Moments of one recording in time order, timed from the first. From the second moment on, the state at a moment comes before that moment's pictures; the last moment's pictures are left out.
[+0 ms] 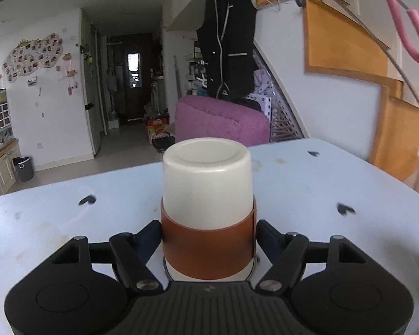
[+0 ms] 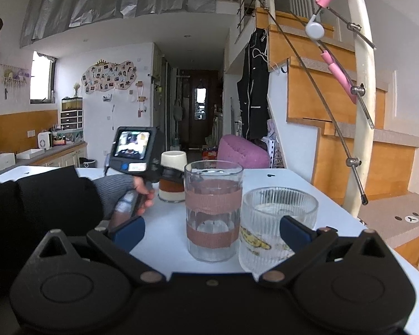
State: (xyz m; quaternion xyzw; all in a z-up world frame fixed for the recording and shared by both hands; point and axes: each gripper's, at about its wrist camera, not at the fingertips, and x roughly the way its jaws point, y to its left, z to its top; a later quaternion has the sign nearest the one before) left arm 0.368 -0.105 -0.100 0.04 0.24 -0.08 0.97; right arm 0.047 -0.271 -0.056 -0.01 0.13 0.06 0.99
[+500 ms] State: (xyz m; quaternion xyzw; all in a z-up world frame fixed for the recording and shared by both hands) left arm 0.213 -0.059 -0.098 0.06 0.26 -0.13 0.96; right arm 0.014 -0.253 -0.039 -0.01 0.10 0.09 0.99
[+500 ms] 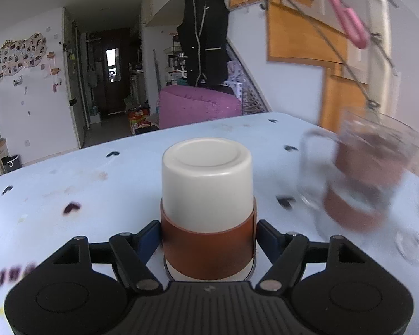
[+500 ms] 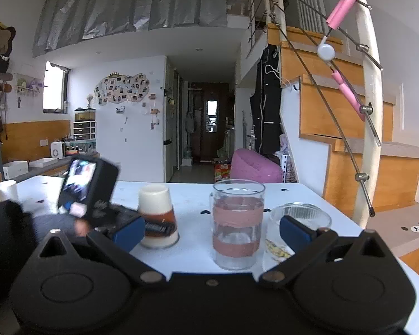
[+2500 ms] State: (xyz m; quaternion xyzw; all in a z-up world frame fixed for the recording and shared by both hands) left arm 0.011 -0.004 -0.128 0.01 0.26 -0.14 0.95; right arm 0.034 -0.185 -0.062 -0.04 0.34 0.26 0.90
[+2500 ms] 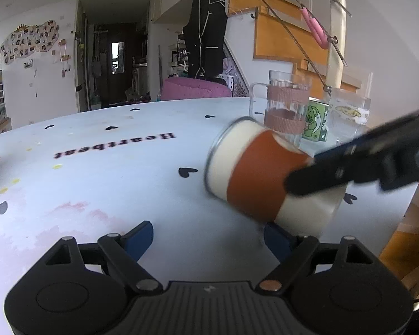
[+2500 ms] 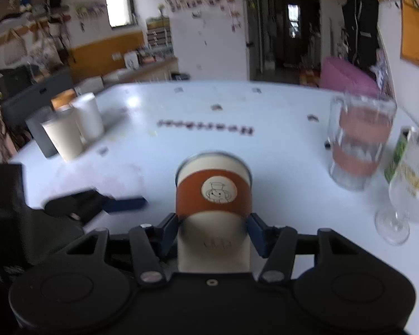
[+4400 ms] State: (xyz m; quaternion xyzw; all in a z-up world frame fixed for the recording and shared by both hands) left arm 0.003 0.020 -0.105 -0.02 0.23 -0.11 0.97; right arm 0.052 -0.204 -0.105 -0.04 0.25 0.20 0.95
